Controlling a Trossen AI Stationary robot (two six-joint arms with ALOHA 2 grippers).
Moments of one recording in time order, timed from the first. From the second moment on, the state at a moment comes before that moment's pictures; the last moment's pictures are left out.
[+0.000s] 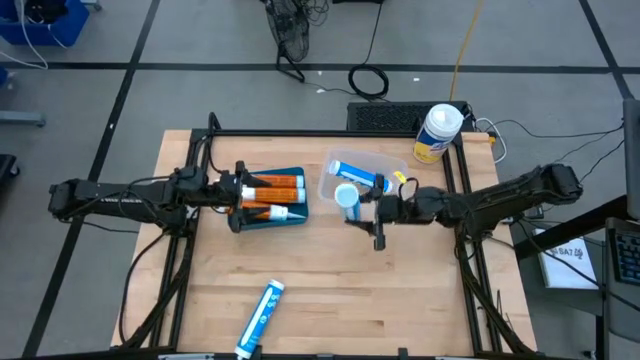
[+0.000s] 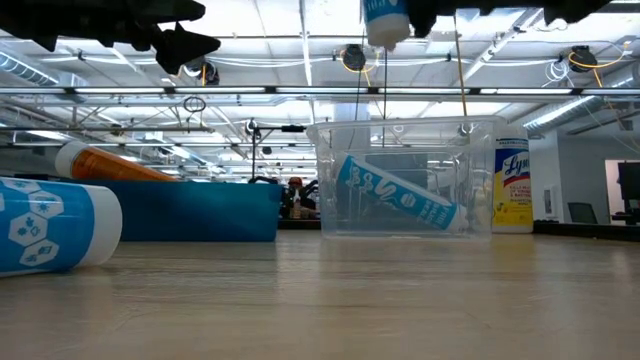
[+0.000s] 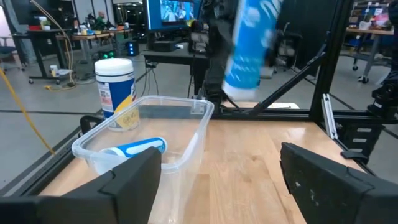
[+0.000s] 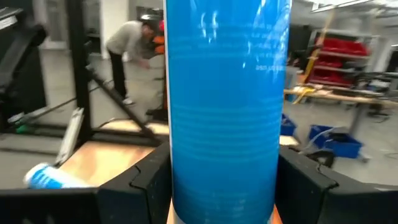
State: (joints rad) left arm 0.09 0.70 0.42 0.24 0.08 -0.01; right arm 0.14 1.20 0.66 0.61 0.16 -0.10
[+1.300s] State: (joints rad) left arm 0.09 0.70 0.42 0.24 0.08 -0.01; right arm -0.16 1.42 1.15 -0.58 0.39 -0.05
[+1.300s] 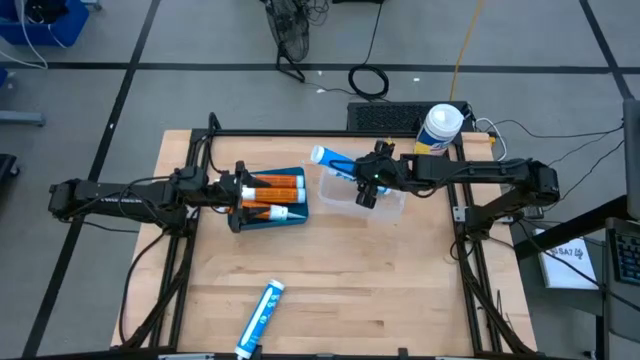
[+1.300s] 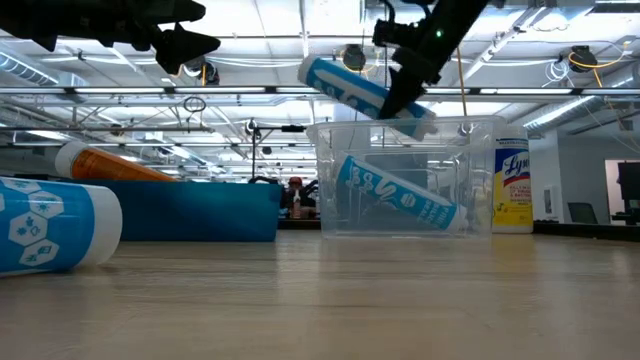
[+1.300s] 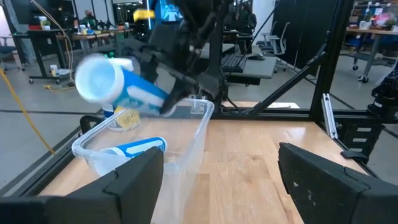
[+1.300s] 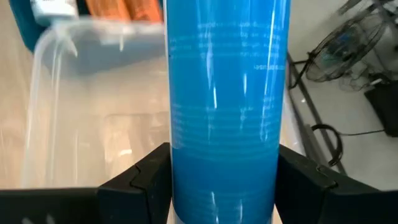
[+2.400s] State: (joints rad) left arm 0.09 0.70 0.42 0.24 0.08 -0.01; right arm -0.21 1.42 0.94 -0.47 0.28 0.02
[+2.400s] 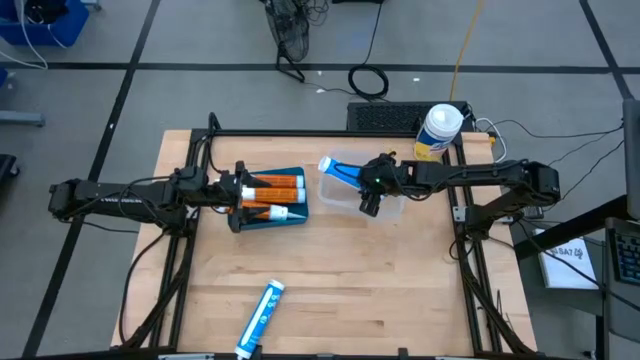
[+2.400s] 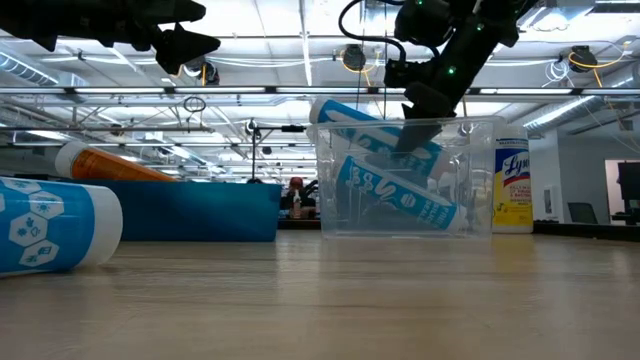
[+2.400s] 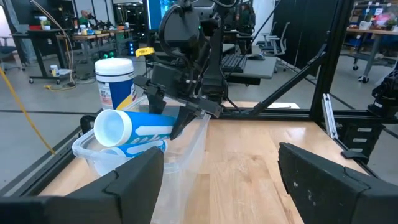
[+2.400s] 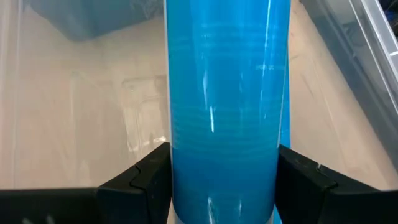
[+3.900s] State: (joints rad) left arm 0.09 0.70 0.42 0.24 0.08 -0.01; right arm -0.22 1.43 0.94 -0.56 0.34 0.08
